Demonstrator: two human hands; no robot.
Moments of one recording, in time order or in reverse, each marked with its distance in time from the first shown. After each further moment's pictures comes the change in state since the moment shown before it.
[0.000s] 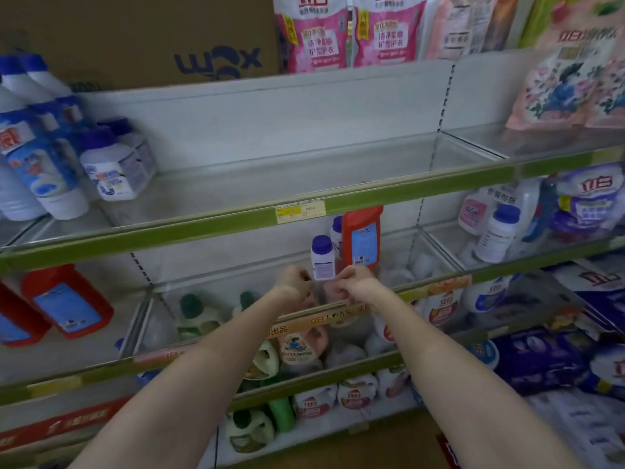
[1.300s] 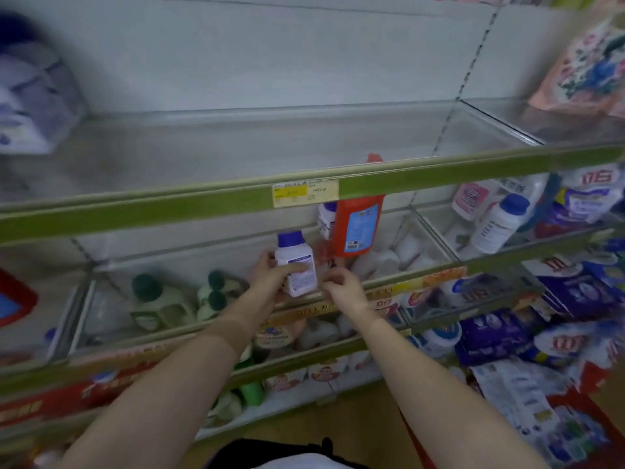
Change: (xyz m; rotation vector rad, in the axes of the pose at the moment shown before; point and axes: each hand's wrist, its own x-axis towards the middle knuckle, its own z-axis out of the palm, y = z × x) left_hand 0.086 -0.076 0.030 -0.881 -0.015 -0.155; right_hand 0.059 0.053 0.052 0.182 0.197 0.053
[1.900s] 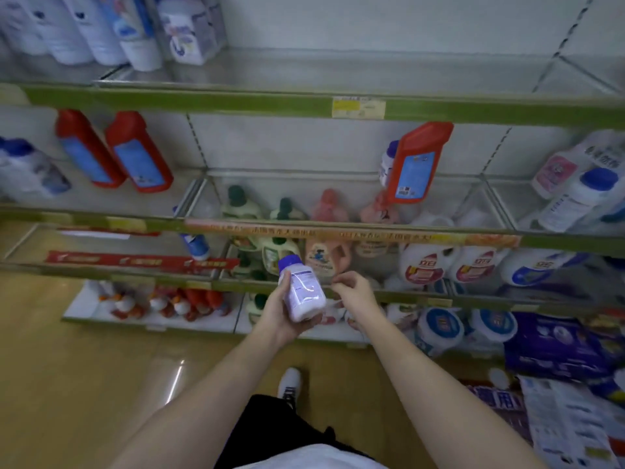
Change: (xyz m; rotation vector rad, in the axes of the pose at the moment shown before) left_hand -0.236 -0.147 -0.012 -0.728 0.176 -0.294; right_hand -0.167 0.087 0.007 0.006 -0.286 -0.010
